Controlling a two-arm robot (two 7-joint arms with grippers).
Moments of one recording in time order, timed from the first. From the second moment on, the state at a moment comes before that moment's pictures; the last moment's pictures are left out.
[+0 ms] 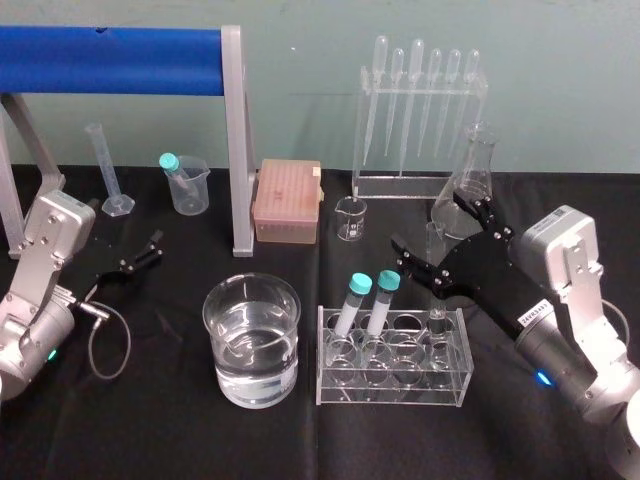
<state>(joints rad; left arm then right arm) -0.20 0.60 0.45 -1.41 -0.25 -0.12 0.03 0.03 0.45 -0.34 -1.71 0.09 -0.13 0.15</state>
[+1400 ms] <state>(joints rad) -0.20 0.60 0.45 -1.41 -0.25 -0.12 0.03 0.01 0.32 -0.24 -1.58 0.25 -0.20 0.35</state>
